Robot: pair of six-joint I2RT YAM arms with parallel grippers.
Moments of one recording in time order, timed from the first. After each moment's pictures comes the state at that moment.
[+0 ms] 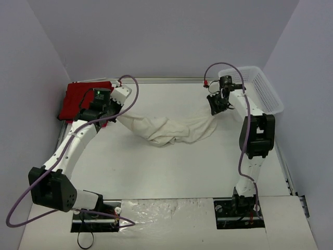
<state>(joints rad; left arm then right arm) -0.26 1.35 1.22 -0.55 0.02 0.40 0.08 2.06 1.65 -0.75 -0.22 -0.39</state>
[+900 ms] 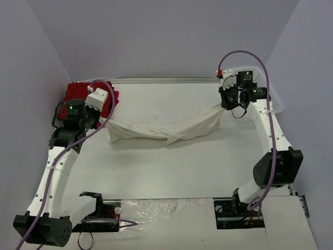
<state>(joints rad) -0.10 1.02 1.13 -0.61 -0.02 0.37 0.07 1.57 1.53 -0.80 -0.19 -0.35</state>
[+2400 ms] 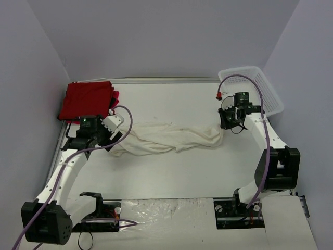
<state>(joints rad) -0.09 1.01 0.81 -0.55 0.22 0.62 0.02 1.52 1.15 -0.65 -0.24 -0.34</state>
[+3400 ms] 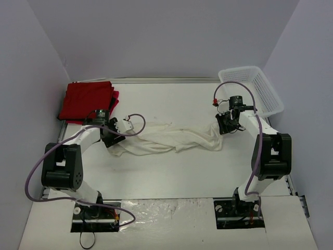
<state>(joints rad) -0.09 1.55 0.91 -0.42 0.15 1.01 0.02 1.67 1.13 -0.62 -0.20 -0.37</state>
